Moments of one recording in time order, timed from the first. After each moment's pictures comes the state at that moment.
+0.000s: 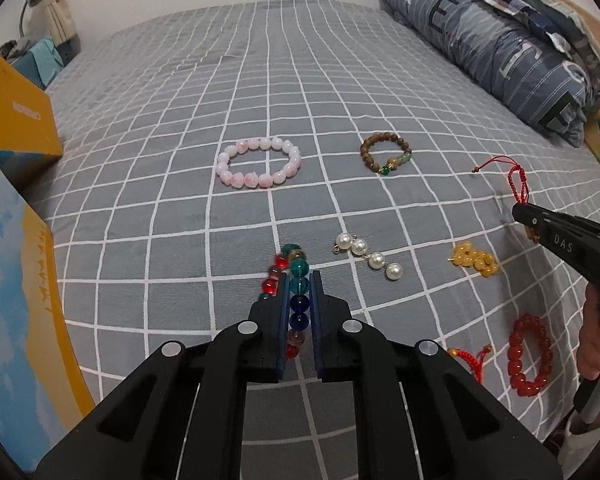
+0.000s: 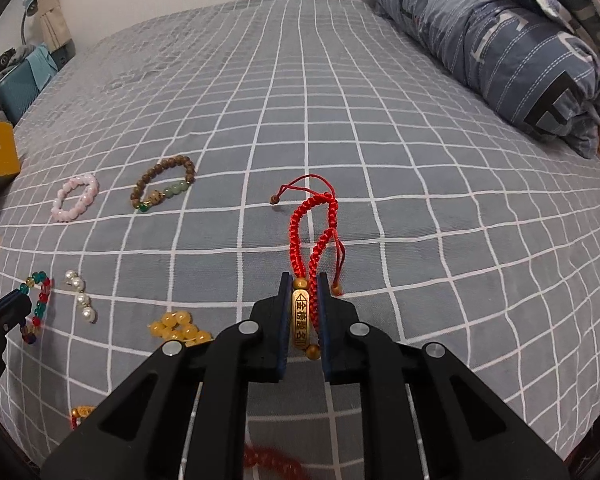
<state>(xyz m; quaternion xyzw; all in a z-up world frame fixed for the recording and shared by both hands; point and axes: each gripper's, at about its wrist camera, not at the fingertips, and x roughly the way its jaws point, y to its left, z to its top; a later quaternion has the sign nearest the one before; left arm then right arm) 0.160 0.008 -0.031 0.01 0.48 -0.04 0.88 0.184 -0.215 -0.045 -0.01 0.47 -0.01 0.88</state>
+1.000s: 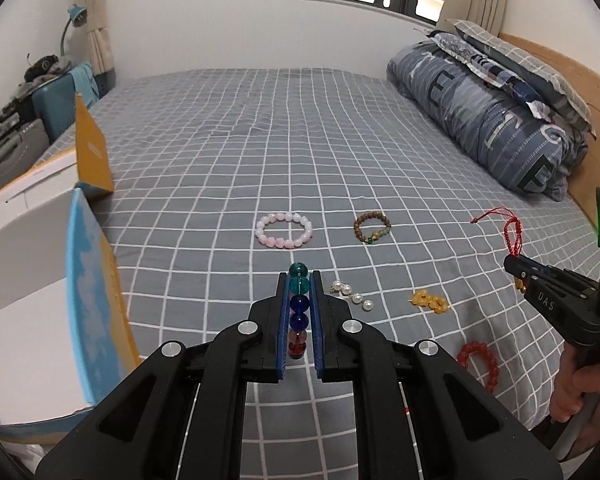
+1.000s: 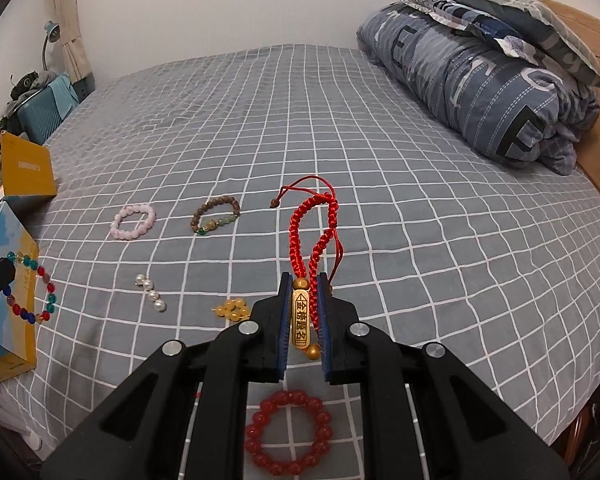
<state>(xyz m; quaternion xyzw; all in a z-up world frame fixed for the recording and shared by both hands) 0.094 0.027 0.058 -0.02 0.37 -0.01 0.93 0.117 -0.202 0.019 0.00 0.40 0.00 0.92</state>
